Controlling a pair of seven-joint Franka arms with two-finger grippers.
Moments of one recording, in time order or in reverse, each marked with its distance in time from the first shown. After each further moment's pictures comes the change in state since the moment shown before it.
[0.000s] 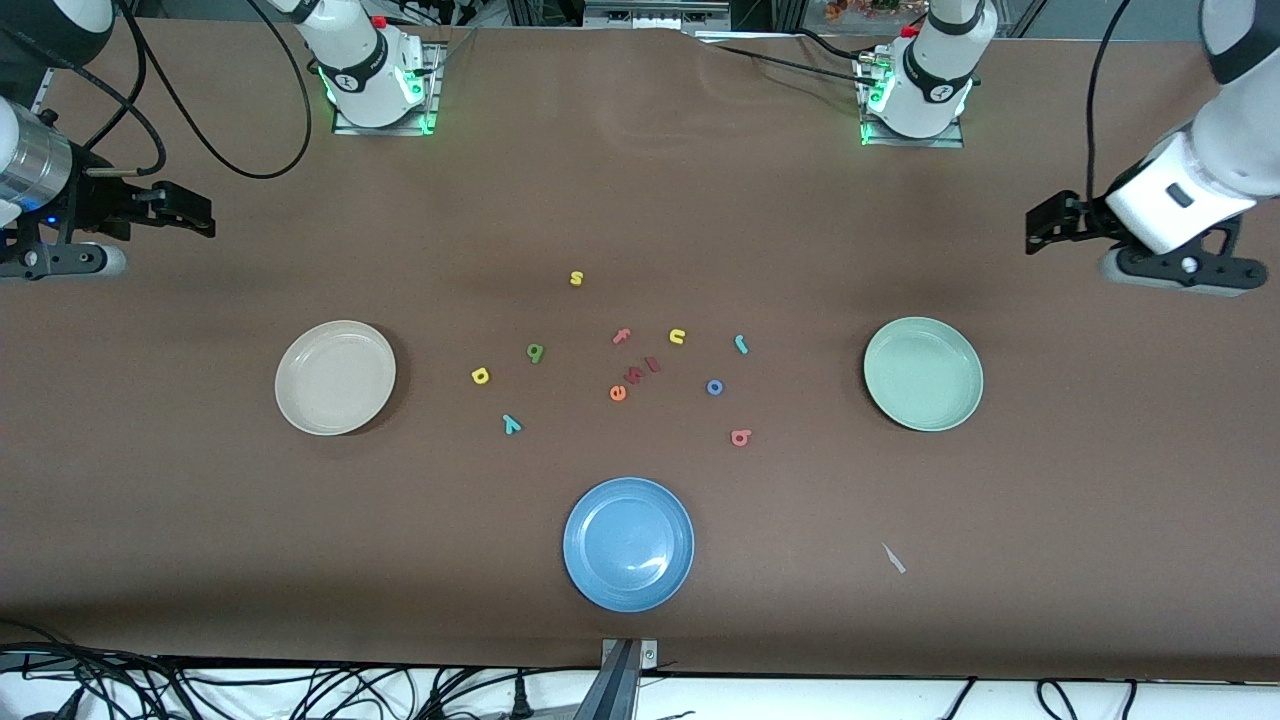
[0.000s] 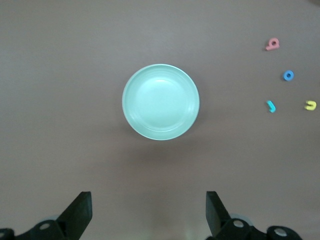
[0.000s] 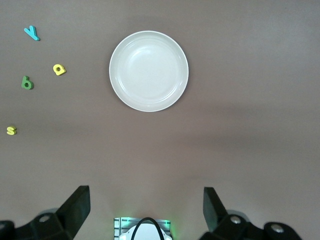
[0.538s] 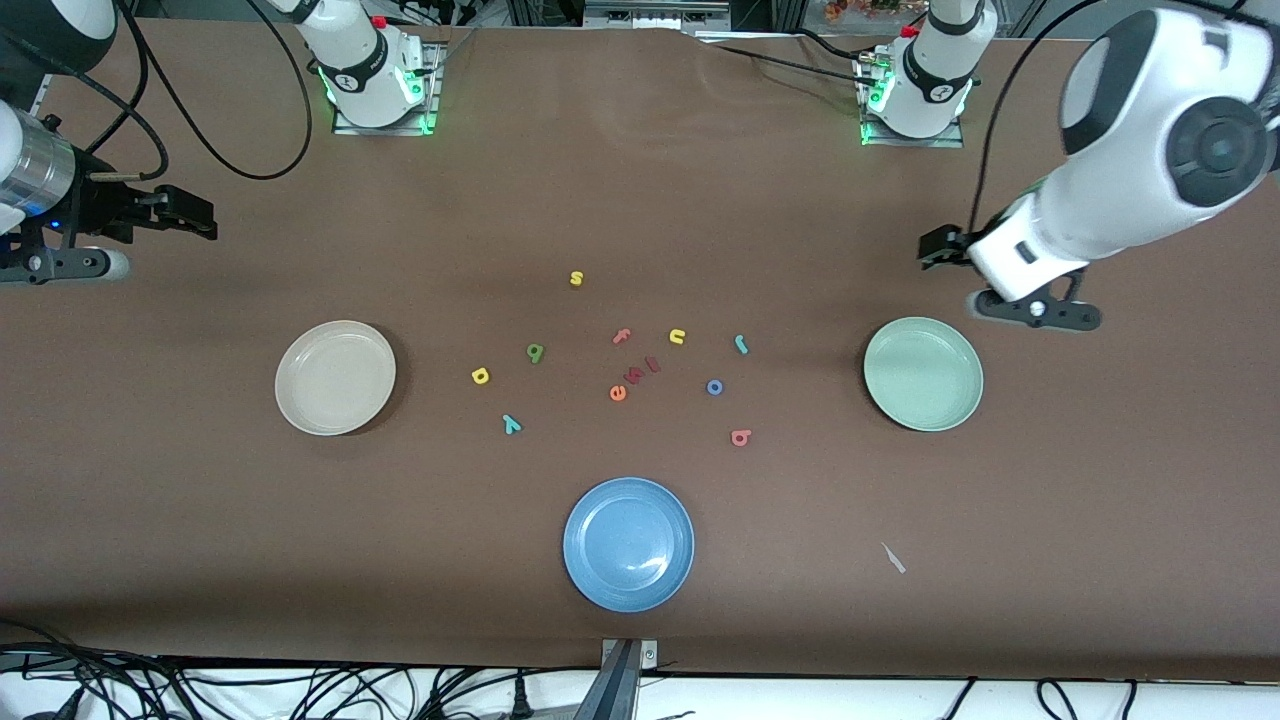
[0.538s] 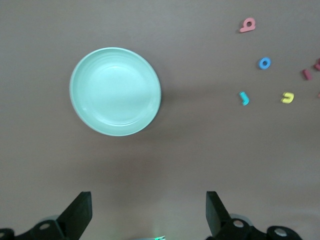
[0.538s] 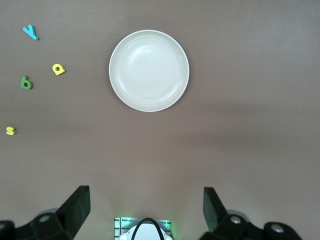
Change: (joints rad) left arm -0.006 0.123 -0.152 -0.001 -0.041 0.036 -0.202; right arm 0.000 0.011 0.000 0.000 0.002 0.003 0.000
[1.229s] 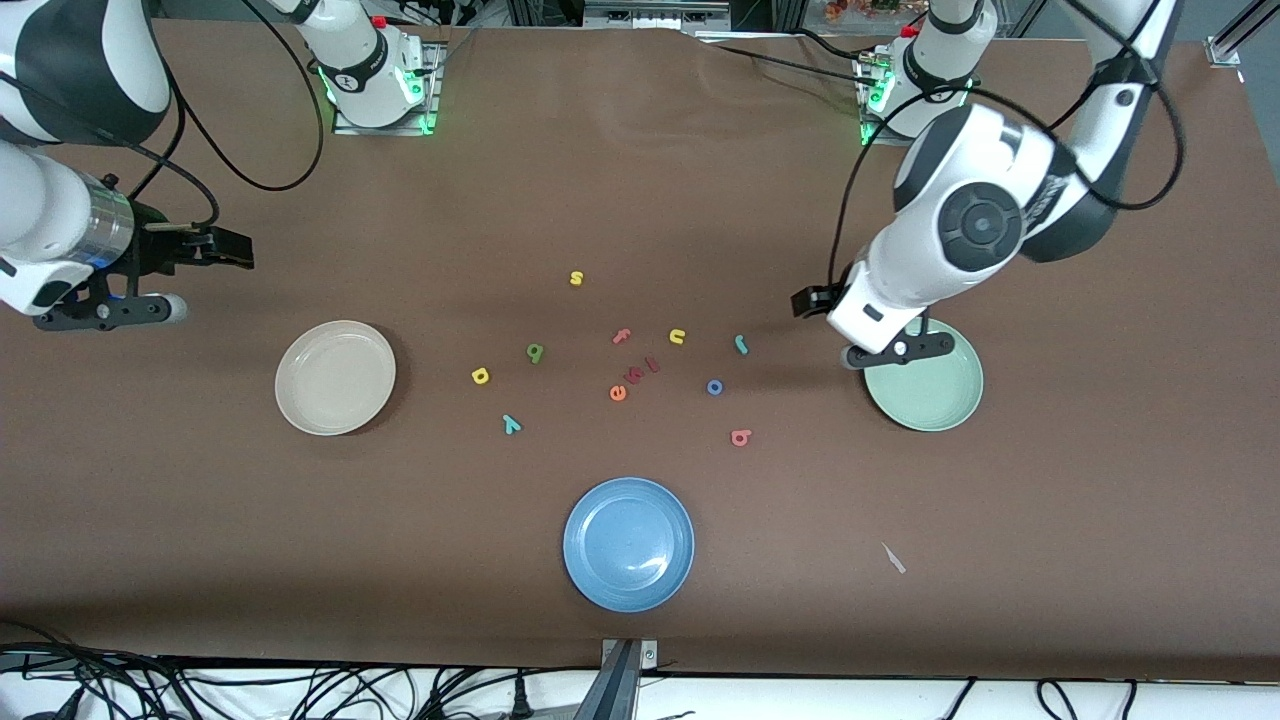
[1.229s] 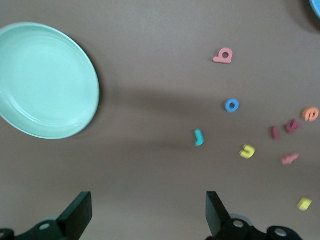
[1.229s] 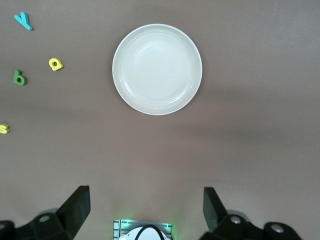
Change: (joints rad) left arm -0.086 0.192 -0.109 -0.001 0.000 0.238 -0.513; right arm 0.025 0.108 0.010 0.008 0.000 0.028 -0.003
